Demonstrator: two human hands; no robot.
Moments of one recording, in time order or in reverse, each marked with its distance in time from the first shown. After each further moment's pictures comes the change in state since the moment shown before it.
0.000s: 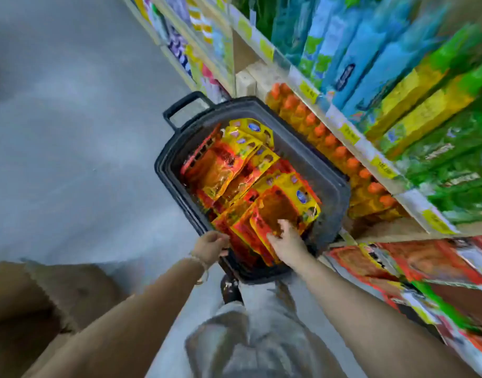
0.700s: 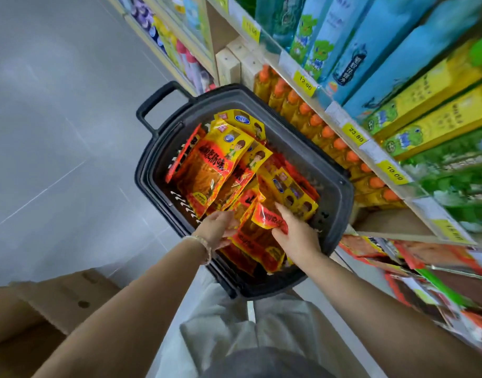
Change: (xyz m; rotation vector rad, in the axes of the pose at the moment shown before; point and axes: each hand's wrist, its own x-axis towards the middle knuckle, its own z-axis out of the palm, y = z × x) left_hand 0.067 0.062 -0.004 -0.159 -0.180 -0.174; right_hand 0.016 -0.022 -0.037 -0.320 0.068 -0.171
